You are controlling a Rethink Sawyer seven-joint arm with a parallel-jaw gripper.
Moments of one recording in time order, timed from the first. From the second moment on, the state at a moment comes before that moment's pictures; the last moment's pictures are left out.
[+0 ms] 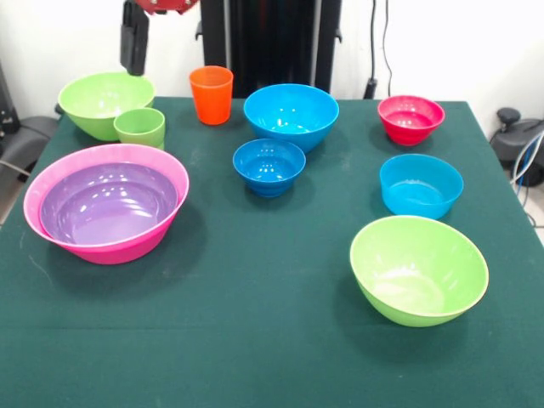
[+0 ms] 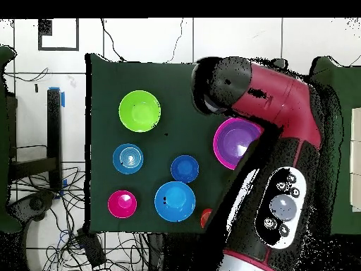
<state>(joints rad) -0.15 -0.58 -0.38 1.11 0.12 0.99 2.34</state>
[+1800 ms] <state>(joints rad) -0.17 -0.43 -0.29 1.14 0.14 0.92 2.34</state>
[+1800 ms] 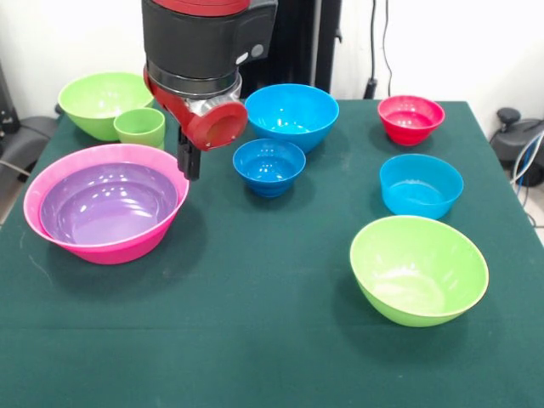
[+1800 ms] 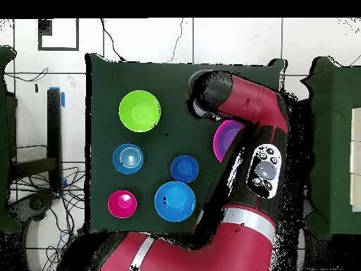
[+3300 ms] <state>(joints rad) -0.10 -0.48 -0.31 1.13 0.14 0.92 2.34</state>
